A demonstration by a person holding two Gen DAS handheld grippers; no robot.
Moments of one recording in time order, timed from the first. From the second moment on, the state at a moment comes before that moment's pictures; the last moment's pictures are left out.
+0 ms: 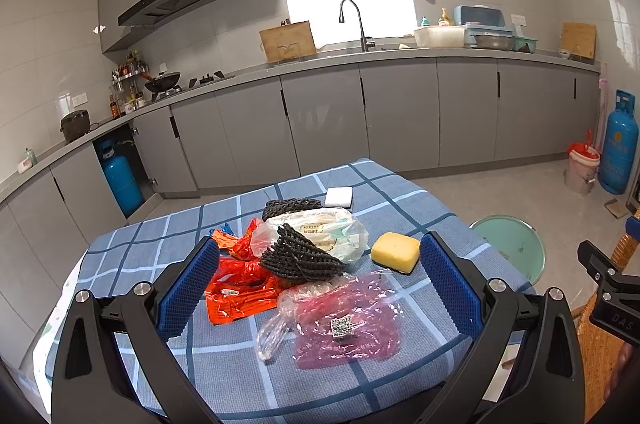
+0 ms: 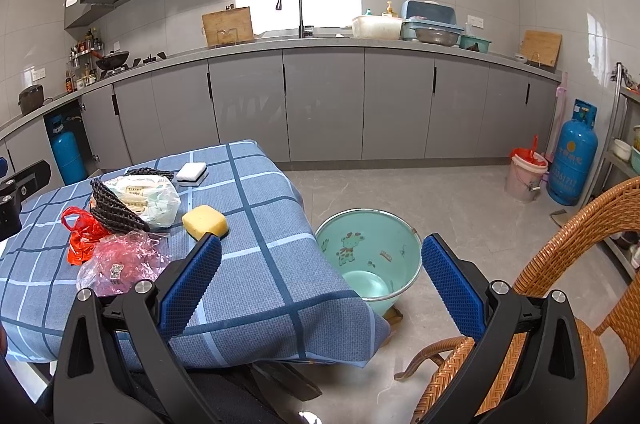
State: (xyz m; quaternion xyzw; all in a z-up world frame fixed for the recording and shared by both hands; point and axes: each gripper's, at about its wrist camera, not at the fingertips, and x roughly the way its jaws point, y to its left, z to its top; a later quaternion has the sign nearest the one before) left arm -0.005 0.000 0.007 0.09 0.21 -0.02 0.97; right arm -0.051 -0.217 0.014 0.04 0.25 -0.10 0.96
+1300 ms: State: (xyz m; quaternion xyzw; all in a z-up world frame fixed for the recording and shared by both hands) left arm -0.005 0.003 0.006 0.09 0.21 -0.02 0.97; right arm -0.051 -0.214 0.012 0.04 0.25 -0.10 0.96
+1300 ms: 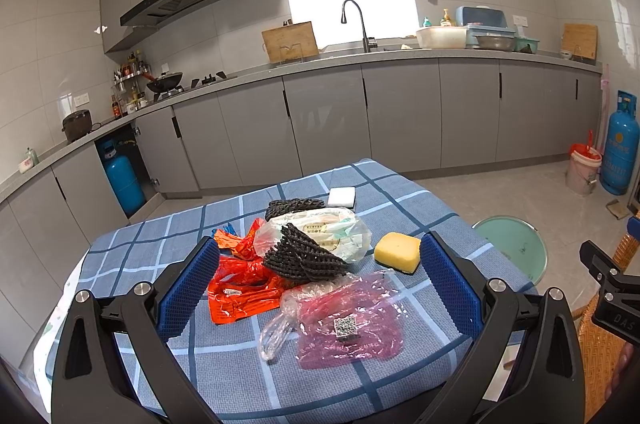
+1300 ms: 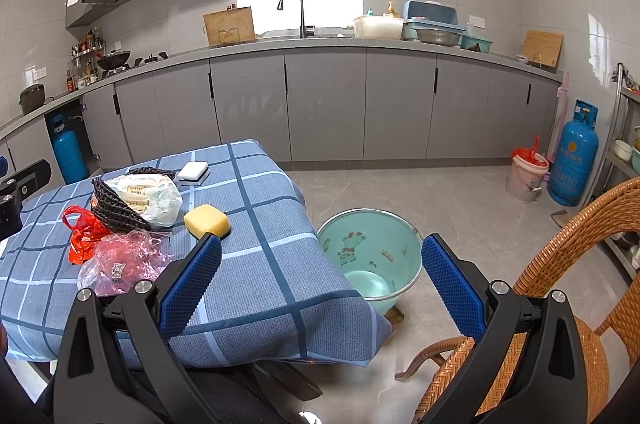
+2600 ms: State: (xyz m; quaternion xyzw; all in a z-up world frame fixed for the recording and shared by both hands) left arm 0.068 0.133 -0.061 0.04 0.32 0.14 0.94; right arm 0.043 -0.173 -0.027 0.02 0.29 -0.03 0.96
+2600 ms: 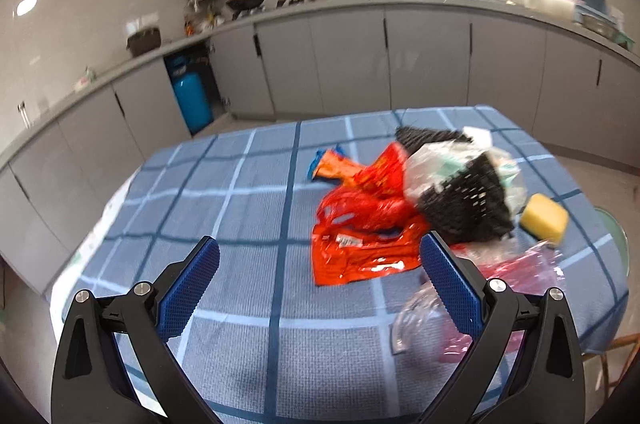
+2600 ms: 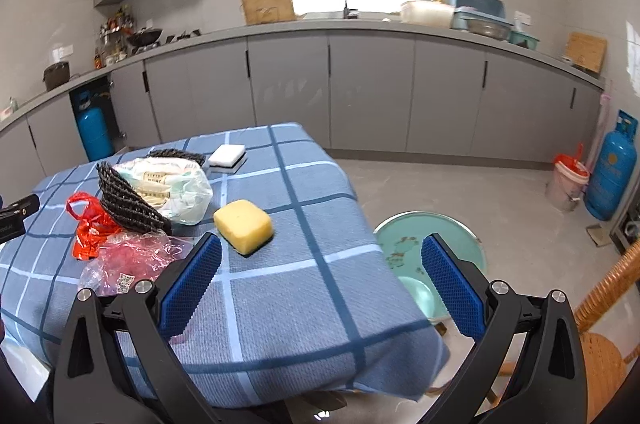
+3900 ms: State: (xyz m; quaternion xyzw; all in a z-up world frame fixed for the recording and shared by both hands) left arm 0.160 0.067 -0.050 0.06 0.32 0.03 0.95; right arm 0.198 -0.114 -0.114 -0.02 0.39 0.10 0.91
